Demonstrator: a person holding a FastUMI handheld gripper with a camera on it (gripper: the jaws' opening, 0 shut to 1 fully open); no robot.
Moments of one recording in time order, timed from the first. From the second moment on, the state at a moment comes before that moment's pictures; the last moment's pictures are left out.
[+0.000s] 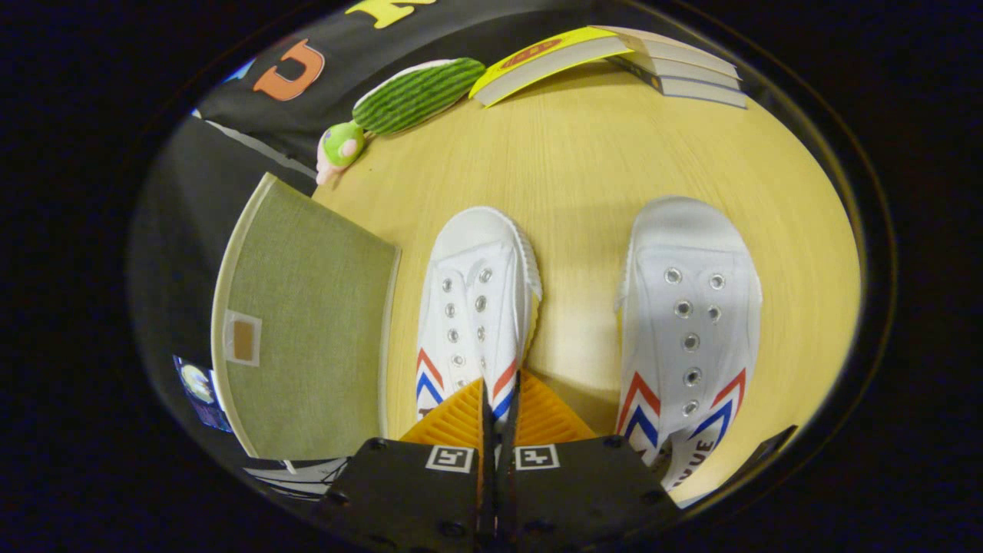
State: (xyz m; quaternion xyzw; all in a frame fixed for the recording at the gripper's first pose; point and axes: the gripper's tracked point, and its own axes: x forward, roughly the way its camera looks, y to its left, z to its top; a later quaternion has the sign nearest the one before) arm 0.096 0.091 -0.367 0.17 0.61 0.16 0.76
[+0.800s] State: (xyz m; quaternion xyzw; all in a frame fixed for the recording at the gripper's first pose) arm 0.044 0.132 -0.144 0.26 0.49 0.16 0.81
